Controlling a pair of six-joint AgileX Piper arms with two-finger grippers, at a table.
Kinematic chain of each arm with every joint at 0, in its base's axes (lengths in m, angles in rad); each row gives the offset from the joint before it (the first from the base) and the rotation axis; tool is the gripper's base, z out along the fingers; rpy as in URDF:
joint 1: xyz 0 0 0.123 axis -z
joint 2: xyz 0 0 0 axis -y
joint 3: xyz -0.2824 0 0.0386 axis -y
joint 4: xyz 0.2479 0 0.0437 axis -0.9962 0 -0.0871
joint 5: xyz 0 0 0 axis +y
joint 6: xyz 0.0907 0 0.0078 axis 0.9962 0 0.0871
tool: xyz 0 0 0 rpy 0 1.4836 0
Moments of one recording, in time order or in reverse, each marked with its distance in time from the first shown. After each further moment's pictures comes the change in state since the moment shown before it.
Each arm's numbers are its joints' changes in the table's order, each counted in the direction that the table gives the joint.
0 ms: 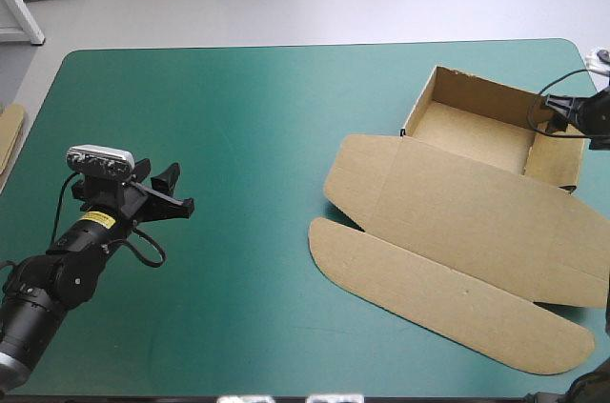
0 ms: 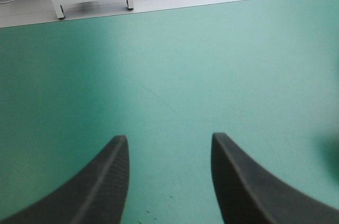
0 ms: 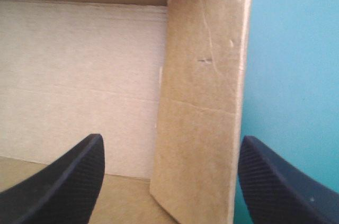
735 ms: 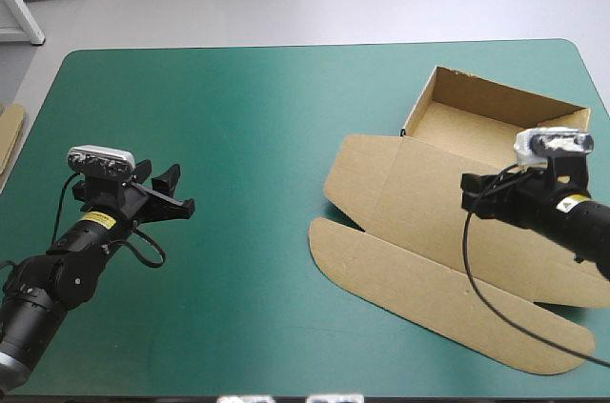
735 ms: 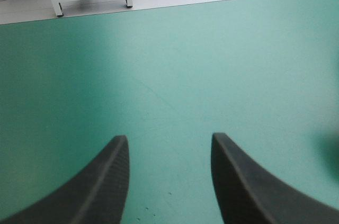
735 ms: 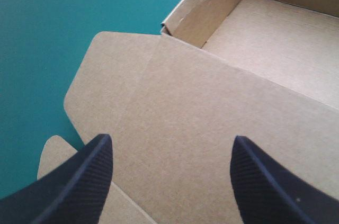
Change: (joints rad) left arm 0.000 0.000 0.000 0.004 0.008 0.000; right arm -0.329 0.818 -0.748 -0.310 -0.369 -0.298
